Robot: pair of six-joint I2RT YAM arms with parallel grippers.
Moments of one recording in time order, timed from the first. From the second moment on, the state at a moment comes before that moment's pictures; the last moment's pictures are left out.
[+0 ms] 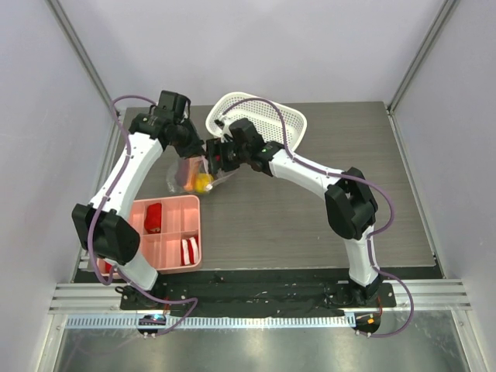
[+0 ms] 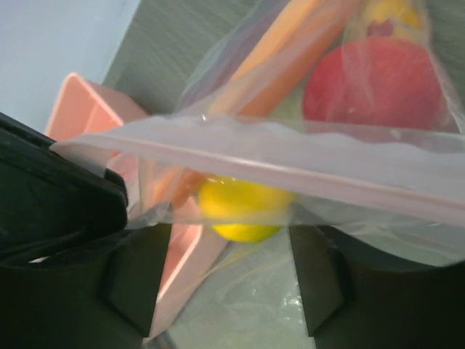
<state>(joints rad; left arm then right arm) -0.30 1.64 1.72 -1.01 0.09 -0.72 0.76 2.04 1.70 -0.19 -0.36 0.48</state>
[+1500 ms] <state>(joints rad) -0.29 1.61 1.61 -0.95 0.02 -0.81 0.77 2.16 1.53 0.16 -0.37 0.48</state>
